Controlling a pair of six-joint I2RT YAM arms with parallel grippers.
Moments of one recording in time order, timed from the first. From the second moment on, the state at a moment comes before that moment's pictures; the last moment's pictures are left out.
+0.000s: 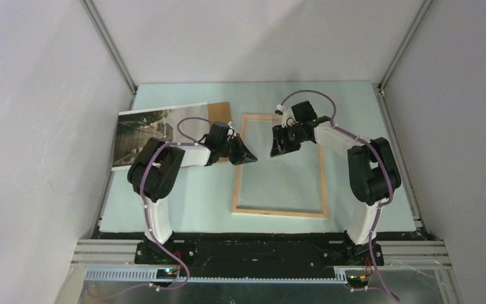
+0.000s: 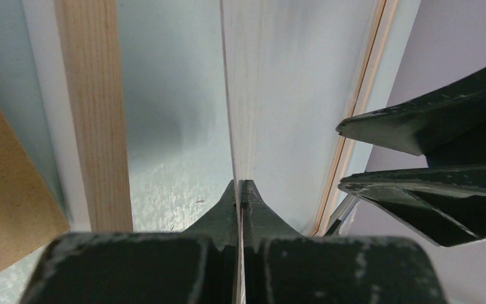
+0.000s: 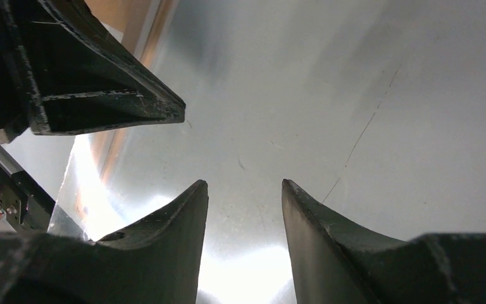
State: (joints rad) left arm -0.47 1.93 0.99 0.20 0.50 -0.94; right arm 0.38 1.85 1.30 -0.44 -0.48 0.10
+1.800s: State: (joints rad) left arm -0.48 1.88 1.06 -0.06 0.46 -0.78; right arm 0.30 1.99 1.32 -0.46 -0.54 0.12
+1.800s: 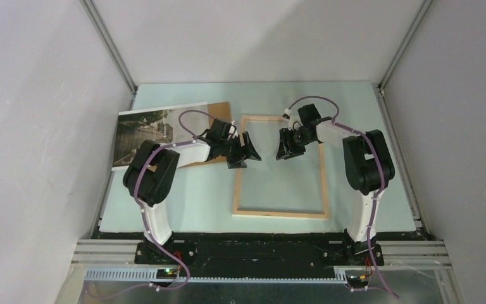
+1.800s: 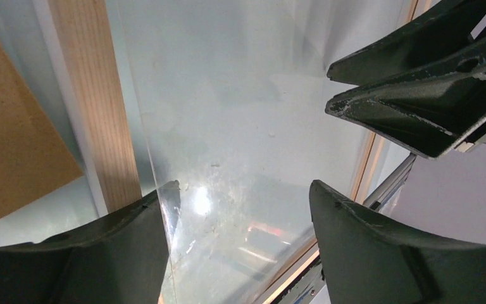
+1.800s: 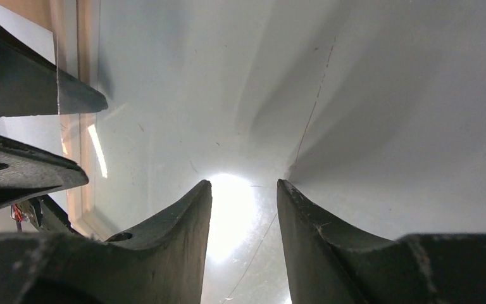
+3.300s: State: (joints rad) left arm -0.45 1.71 1.08 -0.30 0.34 -0.59; right arm 0.29 1.98 1.32 -0.46 -0.54 0.12
